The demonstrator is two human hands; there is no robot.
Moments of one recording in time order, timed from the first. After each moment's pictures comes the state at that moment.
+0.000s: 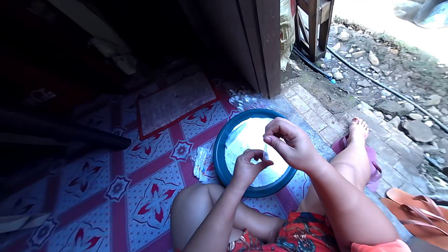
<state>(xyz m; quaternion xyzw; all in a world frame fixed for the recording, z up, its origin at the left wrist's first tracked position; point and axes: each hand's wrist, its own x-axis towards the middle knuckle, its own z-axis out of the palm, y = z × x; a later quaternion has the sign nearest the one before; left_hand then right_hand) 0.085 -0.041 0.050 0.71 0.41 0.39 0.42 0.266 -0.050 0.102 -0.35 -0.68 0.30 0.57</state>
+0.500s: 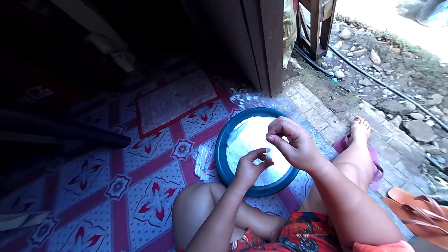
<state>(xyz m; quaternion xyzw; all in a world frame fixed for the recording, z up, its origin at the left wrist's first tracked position) 0.082 -0.041 0.051 0.69 0.40 0.36 0.48 0.262 -0.046 0.097 -0.36 -0.69 0.27 0.57</state>
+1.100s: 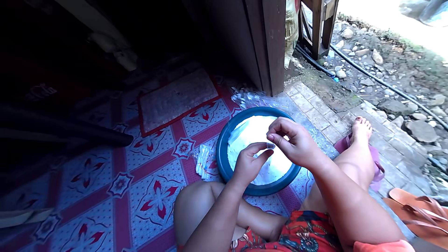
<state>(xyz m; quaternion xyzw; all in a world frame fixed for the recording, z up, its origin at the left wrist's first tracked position) 0.092 -0.035 0.081 0.71 0.38 0.40 0.43 0.265 -0.043 0.094 -0.39 -0.70 0.29 0.53</state>
